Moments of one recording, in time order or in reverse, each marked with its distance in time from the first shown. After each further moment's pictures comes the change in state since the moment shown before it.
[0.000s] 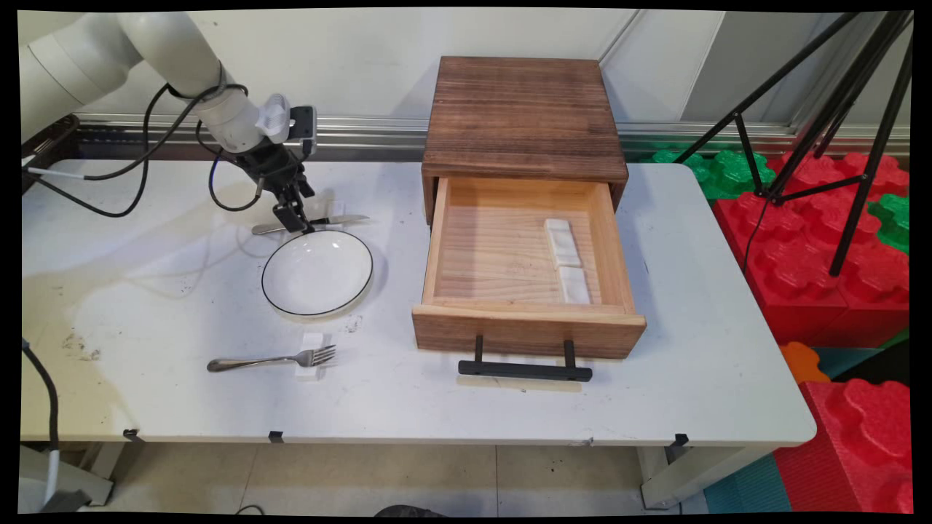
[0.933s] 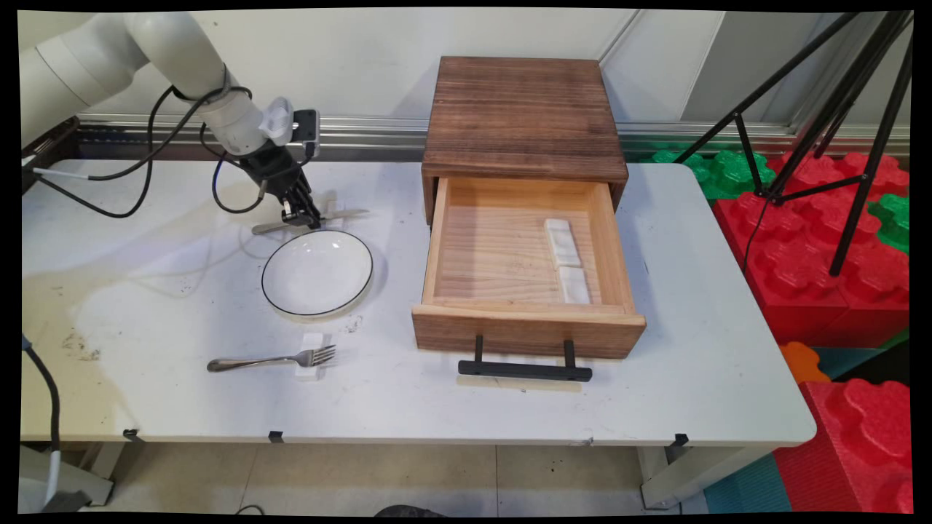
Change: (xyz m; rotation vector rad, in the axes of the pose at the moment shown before) arm 0.002 0.000 0.006 -0.023 0.000 -0.001
